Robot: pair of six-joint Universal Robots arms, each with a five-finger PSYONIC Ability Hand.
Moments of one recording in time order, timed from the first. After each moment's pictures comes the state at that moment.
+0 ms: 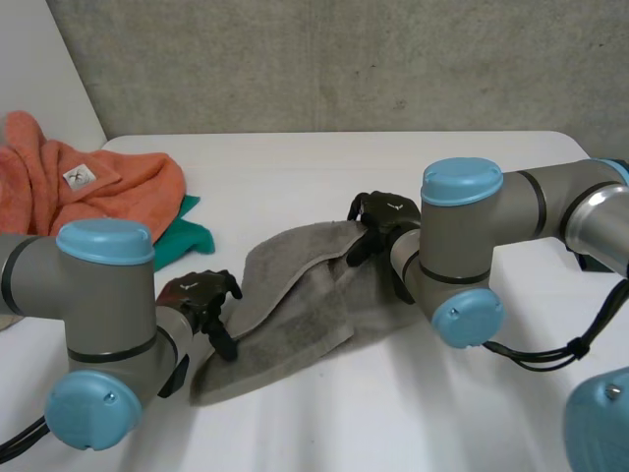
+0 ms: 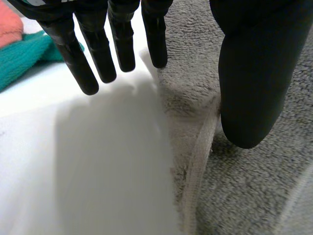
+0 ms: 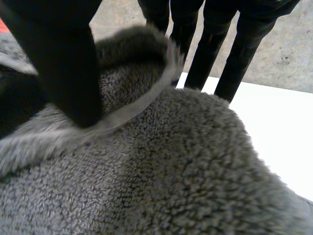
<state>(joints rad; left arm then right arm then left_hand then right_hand) 4.23 -2.10 -1.59 3.12 -1.68 3.05 2.16 -0.67 0.89 0.08 1.60 3.31 0.43 0.42 0.42 0.42 0.25 0.85 0.86 0.85 0.85 0.66</state>
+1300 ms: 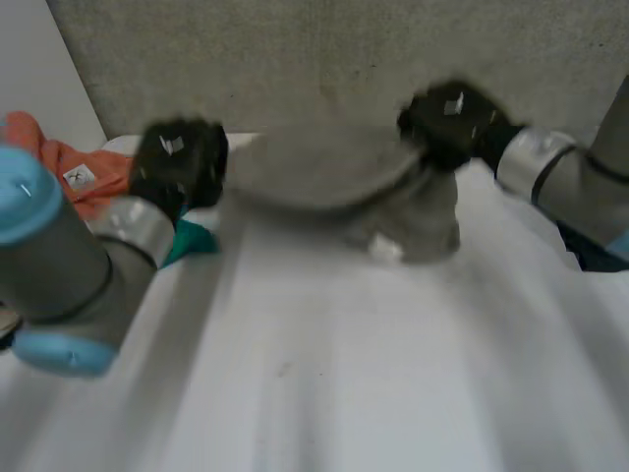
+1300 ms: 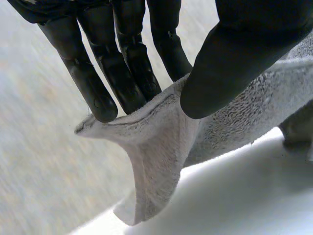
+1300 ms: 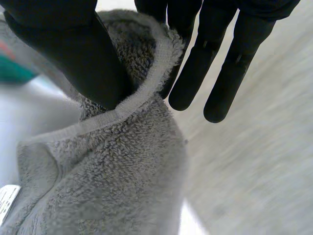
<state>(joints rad) 4.27 -1.86 -1.58 3.51 -1.54 3.29 1.83 -0.99 0.97 0.07 0.96 2.66 1.17 1.20 1.19 1.20 0.99 1.07 1.17 1.19 1.20 0.98</state>
